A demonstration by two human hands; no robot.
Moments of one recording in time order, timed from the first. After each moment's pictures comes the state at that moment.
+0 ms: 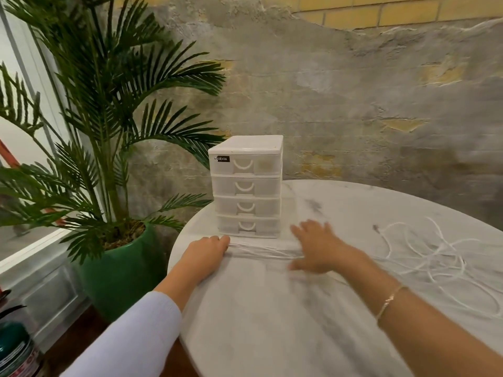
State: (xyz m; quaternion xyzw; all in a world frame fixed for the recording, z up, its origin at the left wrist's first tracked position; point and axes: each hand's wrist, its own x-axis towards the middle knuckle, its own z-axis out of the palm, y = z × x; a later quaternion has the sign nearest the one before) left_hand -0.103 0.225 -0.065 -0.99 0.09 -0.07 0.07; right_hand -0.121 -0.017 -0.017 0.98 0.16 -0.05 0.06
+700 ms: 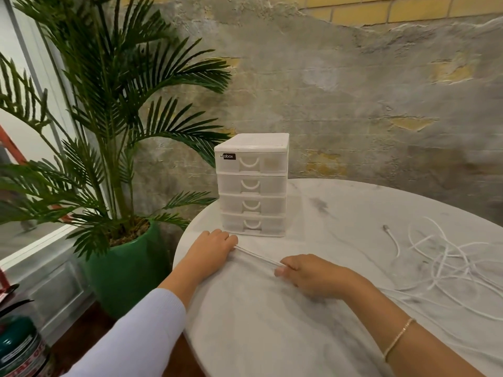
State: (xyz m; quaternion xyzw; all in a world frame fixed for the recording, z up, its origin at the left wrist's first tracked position) left_hand -0.099 0.230 -0.067 -0.97 0.15 -0.13 0.12; right_hand -0.150 0.000 -0.036 0.94 0.20 -0.16 -0.22
